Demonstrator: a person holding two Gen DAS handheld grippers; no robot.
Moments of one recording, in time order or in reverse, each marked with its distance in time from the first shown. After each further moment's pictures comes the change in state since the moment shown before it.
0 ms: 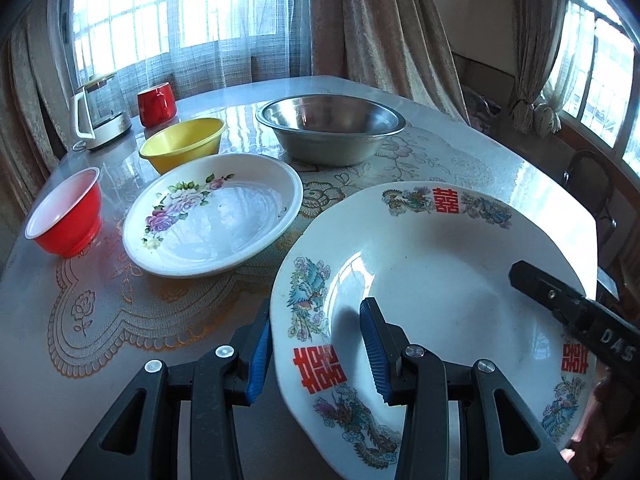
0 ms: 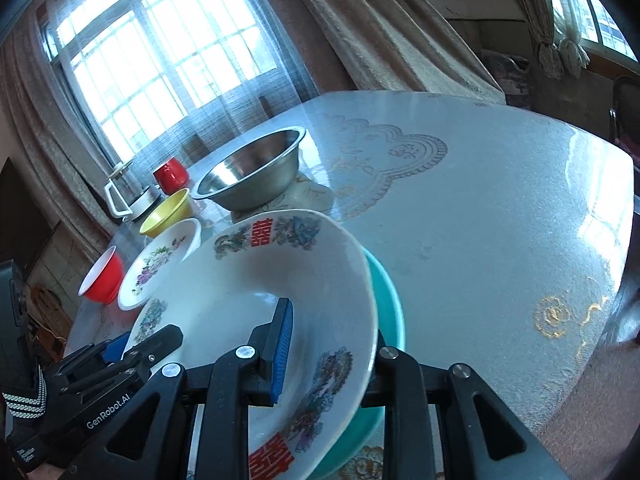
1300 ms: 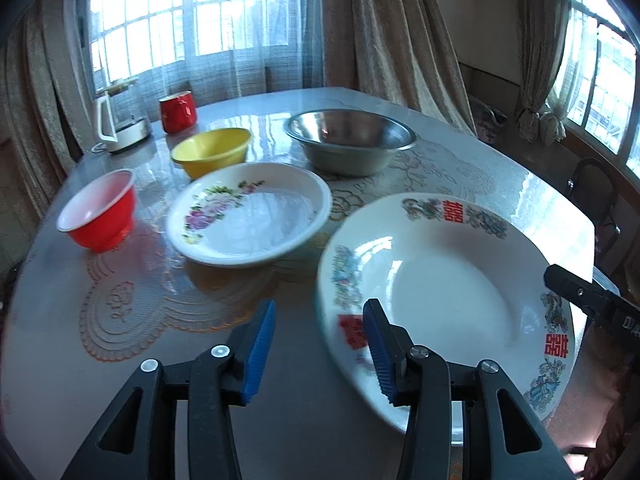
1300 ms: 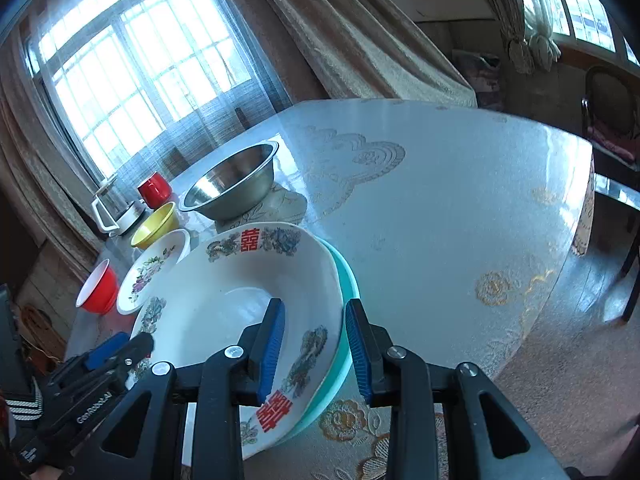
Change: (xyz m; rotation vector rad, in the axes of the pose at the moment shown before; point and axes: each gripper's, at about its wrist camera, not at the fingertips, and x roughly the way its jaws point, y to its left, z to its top) left arm -0.032 0.018 -0.007 -0.020 -0.038 0.036; right arm -0.036 -0.002 -0.006 0.049 -0.027 -0.082
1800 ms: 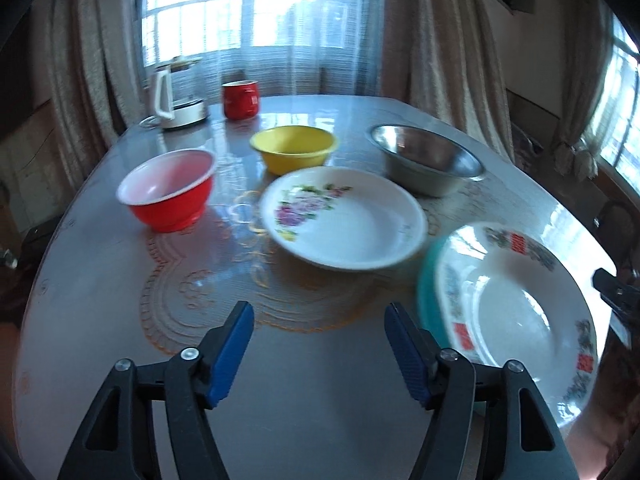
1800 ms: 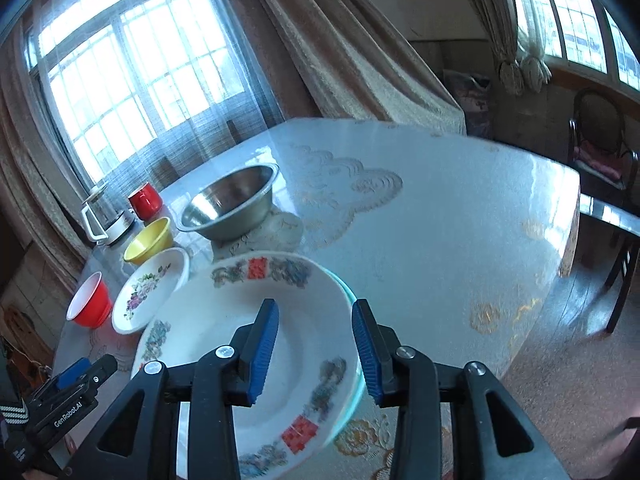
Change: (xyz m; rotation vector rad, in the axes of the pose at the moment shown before) left arm -0.008 0.071 0.000 -0.151 -0.008 0.087; right arm -0.010 0.023 0.016 -0.032 -0.056 -0.067
